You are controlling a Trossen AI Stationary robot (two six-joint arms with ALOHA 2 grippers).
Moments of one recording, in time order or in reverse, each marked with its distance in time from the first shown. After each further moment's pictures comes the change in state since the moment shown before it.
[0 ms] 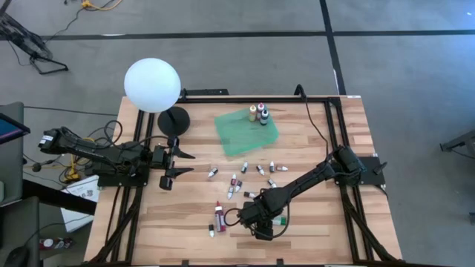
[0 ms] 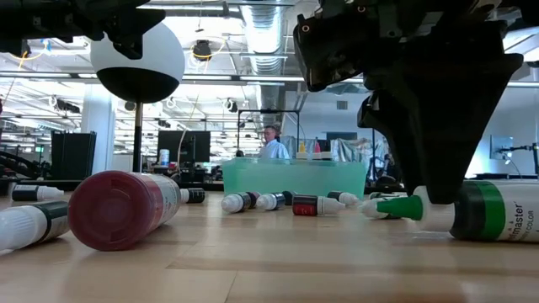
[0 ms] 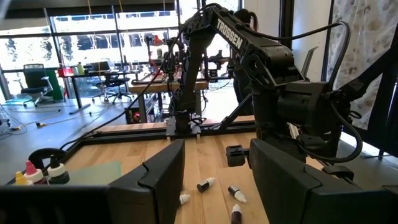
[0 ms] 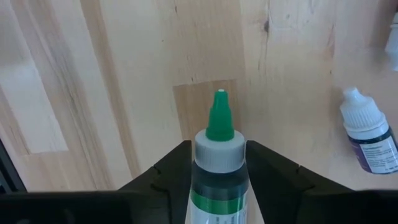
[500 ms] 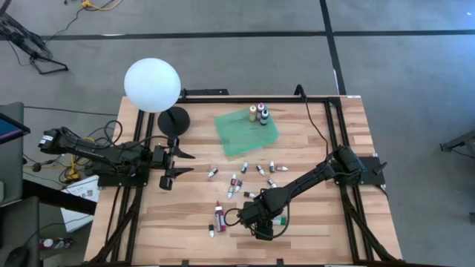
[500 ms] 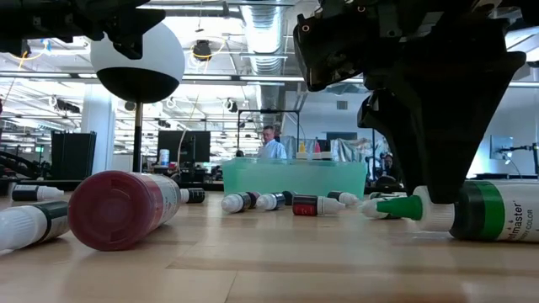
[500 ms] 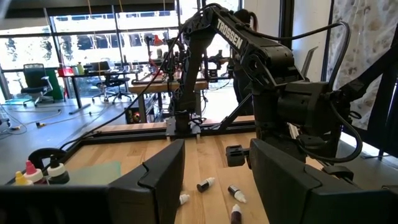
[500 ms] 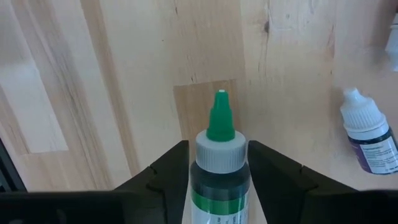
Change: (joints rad) left arm 0.000 0.000 0.000 0.000 0.000 -0.001; right arm 0.000 0.000 0.000 0.001 0.001 -0.001
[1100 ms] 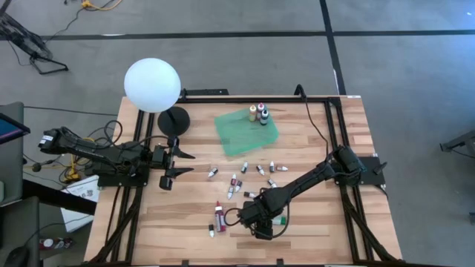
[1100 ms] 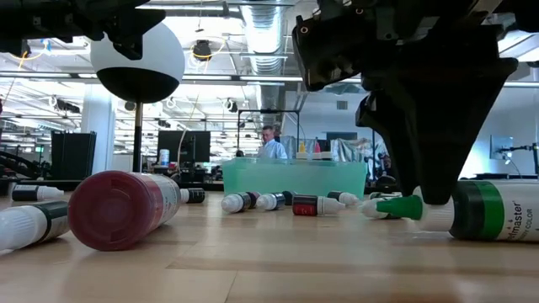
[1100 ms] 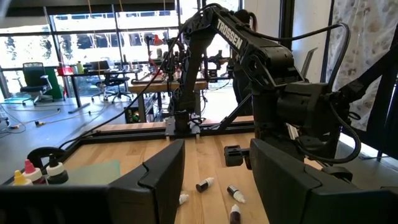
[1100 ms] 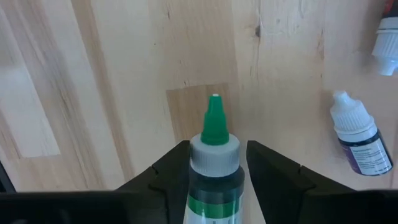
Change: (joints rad) left arm 0.000 0.000 0.000 0.000 0.000 -0.007; right arm -0.001 0.000 -0.002 0.000 0.021 -0.002
